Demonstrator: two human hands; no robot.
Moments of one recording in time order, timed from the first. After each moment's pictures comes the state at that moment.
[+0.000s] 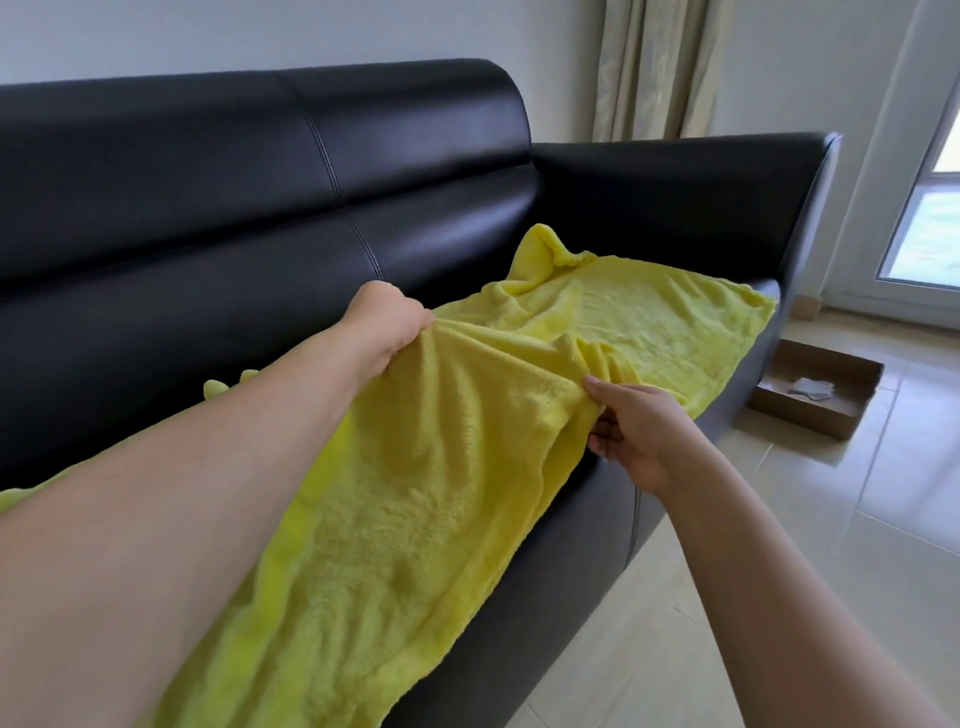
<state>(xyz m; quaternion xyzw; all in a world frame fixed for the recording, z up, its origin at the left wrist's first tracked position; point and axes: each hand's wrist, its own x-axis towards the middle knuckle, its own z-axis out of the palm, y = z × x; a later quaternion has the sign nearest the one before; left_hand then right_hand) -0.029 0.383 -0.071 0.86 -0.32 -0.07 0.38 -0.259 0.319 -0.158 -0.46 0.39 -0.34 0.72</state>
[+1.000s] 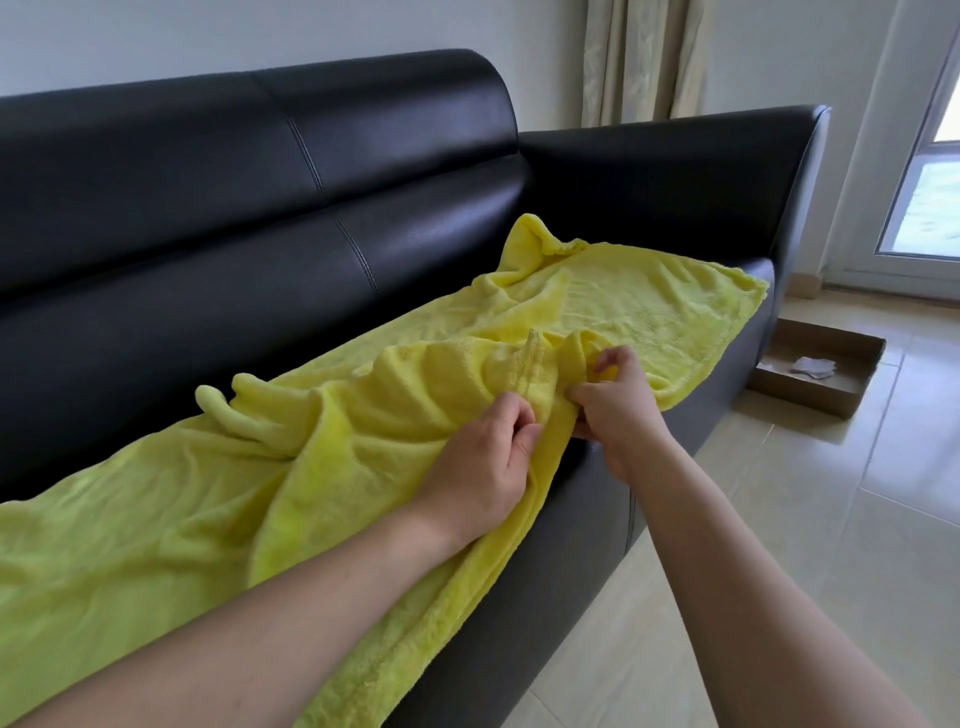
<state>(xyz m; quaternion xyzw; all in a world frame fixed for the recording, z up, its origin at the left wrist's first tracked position) -0.132 0.431 -0.180 0.64 -0.68 0.01 0.37 -0.246 0.314 -0.171 -0.52 0.42 -0.39 0.63</state>
